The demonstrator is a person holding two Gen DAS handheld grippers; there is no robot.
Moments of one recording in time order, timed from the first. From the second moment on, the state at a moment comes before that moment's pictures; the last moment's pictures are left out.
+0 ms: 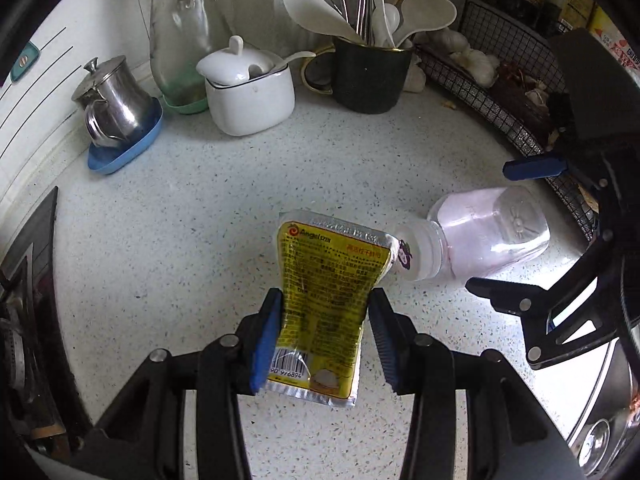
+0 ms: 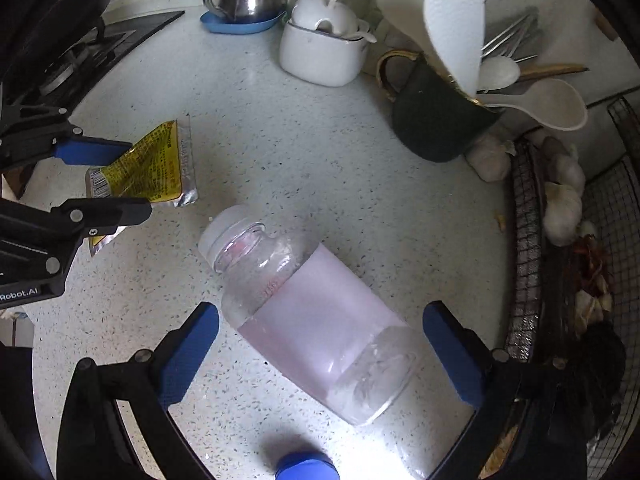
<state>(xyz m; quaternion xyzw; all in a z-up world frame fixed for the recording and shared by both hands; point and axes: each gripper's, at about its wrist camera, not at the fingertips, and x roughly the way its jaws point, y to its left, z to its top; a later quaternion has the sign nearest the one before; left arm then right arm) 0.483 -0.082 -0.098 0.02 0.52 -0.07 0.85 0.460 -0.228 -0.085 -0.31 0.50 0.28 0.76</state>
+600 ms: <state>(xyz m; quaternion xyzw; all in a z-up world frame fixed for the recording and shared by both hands) 0.446 -0.064 -0.106 0.03 0.53 -0.06 0.85 0.413 -0.202 -0.119 -0.29 0.50 0.28 0.77</state>
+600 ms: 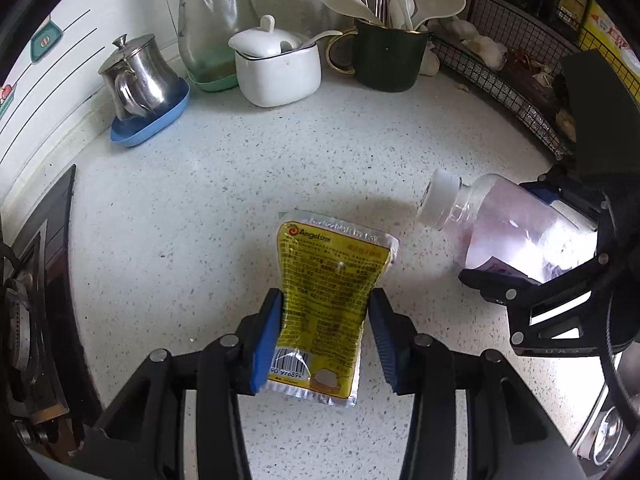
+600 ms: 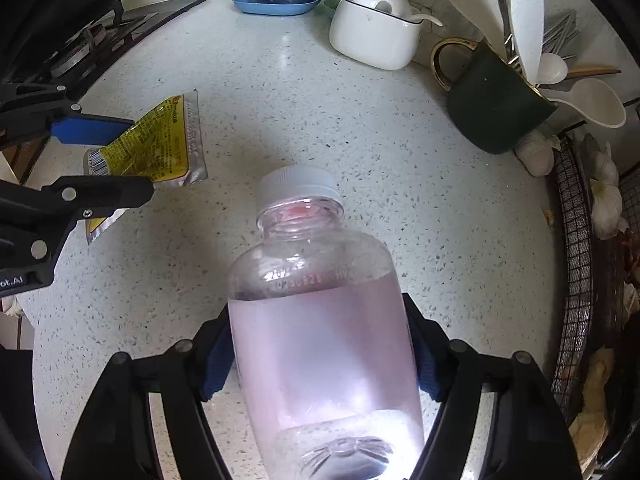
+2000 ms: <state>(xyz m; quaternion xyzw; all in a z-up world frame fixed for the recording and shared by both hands) 0.088 0.078 -0.100 0.01 0.53 -0.12 0.84 0.054 -0.106 -0.082 -0.04 0.54 0.18 0.82</state>
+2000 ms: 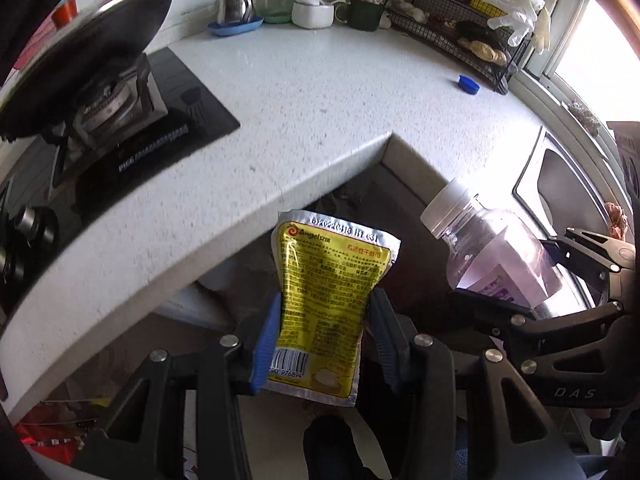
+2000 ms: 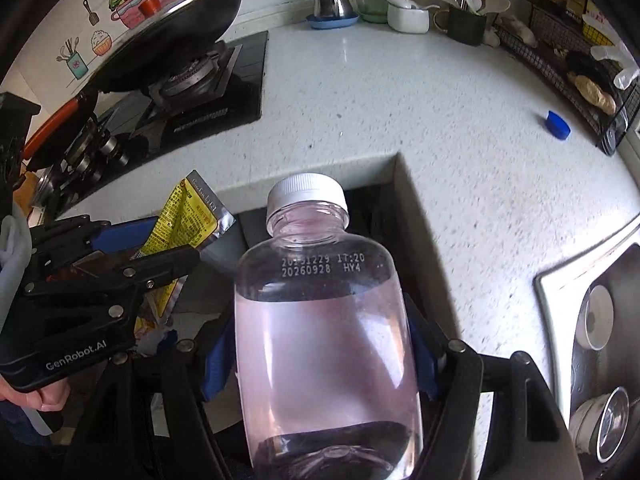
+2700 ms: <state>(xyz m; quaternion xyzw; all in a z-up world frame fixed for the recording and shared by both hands) 0.107 0.088 -0.335 -0.04 0.63 -0.10 0.77 0.065 -0.091 -0.270 -0.04 0.59 0.14 0.79</state>
